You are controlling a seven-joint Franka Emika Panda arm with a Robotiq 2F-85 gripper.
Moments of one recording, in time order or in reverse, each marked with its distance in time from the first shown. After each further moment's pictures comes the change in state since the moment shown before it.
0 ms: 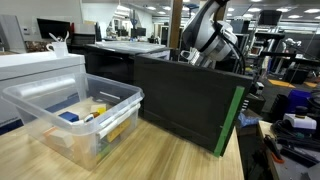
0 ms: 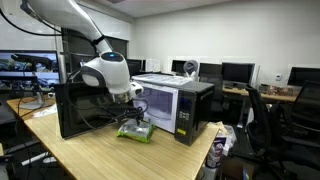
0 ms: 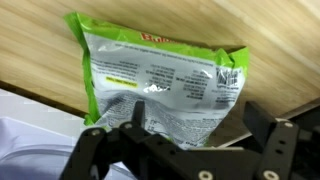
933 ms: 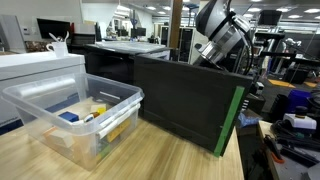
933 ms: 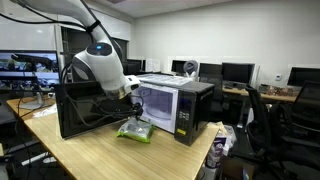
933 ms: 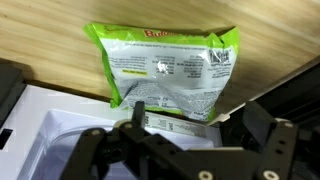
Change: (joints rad) arm -0.061 -0.135 -0.001 -0.074 0.206 -0.043 -0.085
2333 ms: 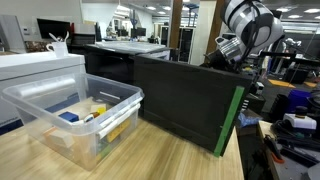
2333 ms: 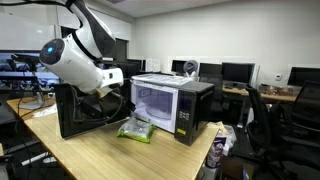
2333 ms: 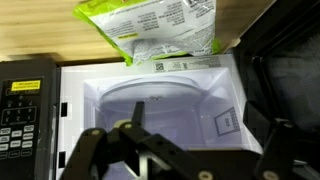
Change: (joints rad) arm -0.018 -0.197 -0.029 -0.128 0.677 -0.070 -0.300
